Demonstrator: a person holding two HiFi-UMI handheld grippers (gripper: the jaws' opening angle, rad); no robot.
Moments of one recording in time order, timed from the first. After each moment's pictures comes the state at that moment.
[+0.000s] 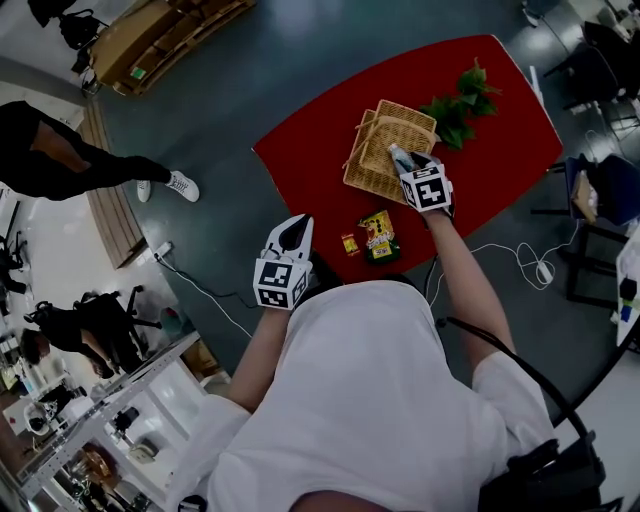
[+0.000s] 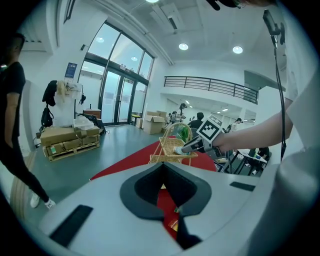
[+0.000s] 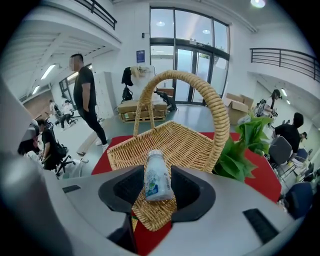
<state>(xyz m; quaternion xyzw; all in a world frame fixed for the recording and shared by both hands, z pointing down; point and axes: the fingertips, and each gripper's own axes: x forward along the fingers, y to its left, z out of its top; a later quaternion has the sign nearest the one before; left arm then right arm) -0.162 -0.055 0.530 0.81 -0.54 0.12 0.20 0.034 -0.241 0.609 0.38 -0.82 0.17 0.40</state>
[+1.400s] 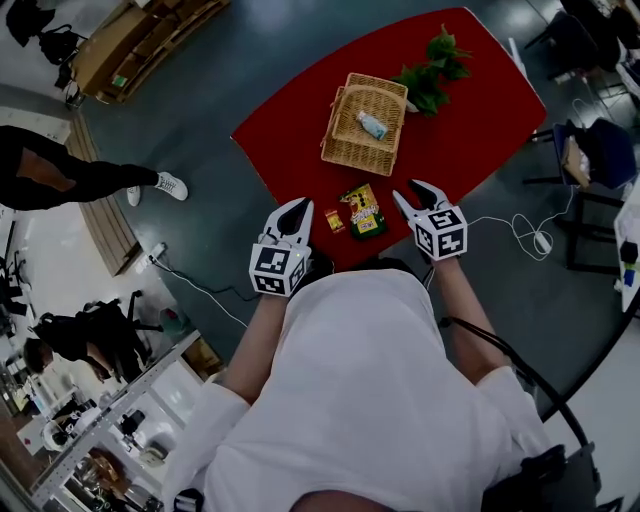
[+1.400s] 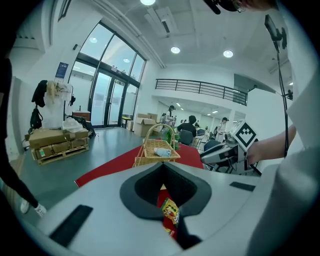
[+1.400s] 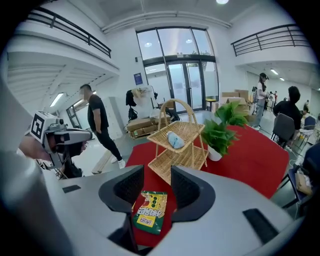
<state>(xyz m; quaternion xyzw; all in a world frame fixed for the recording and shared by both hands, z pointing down) -0.106 -0.036 0.514 0.84 -0.50 0.11 0.18 0.092 -0.090 0.561 0.38 -0.86 0.22 0.28</state>
